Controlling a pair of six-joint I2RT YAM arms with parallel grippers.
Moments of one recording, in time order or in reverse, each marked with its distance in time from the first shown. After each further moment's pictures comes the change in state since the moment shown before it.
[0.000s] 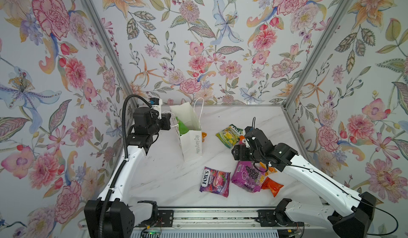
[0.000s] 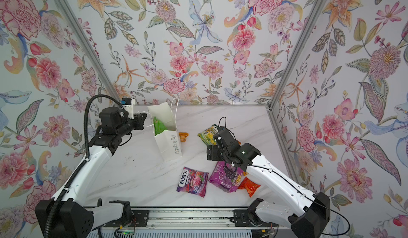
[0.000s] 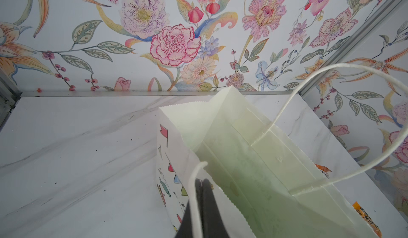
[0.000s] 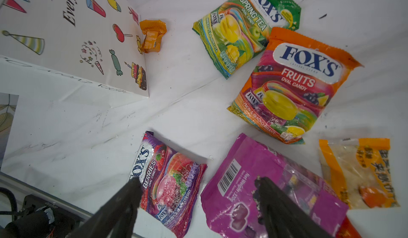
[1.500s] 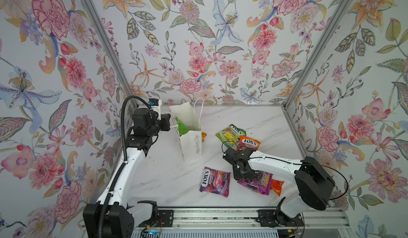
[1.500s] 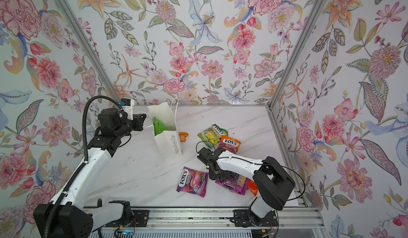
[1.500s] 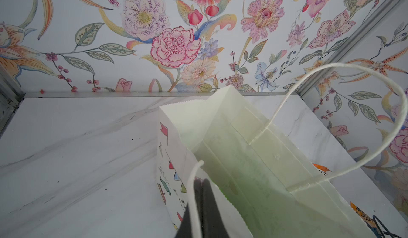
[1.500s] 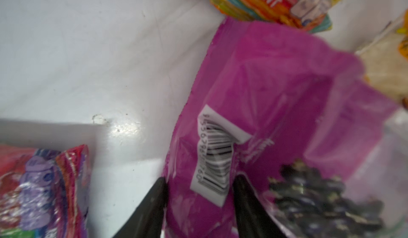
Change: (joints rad) left arm 0.000 -0.027 -0.016 0.000 -0.003 0.000; right arm 0.107 0.427 -0.098 -0.163 0.104 0.173
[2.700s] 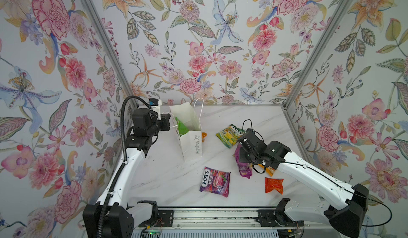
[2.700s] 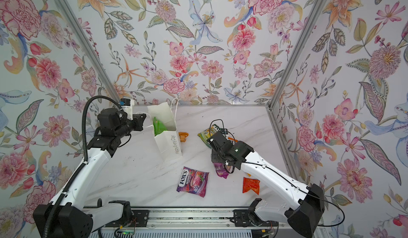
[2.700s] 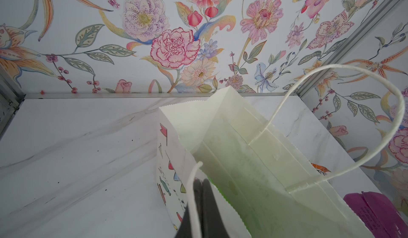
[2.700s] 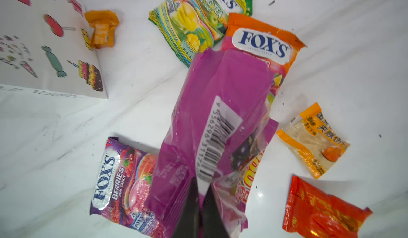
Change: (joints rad) left arm 0.000 -0.007 0.000 0.000 0.001 0.000; right arm -0.051 -0.369 0.204 0.025 0.094 -0.106
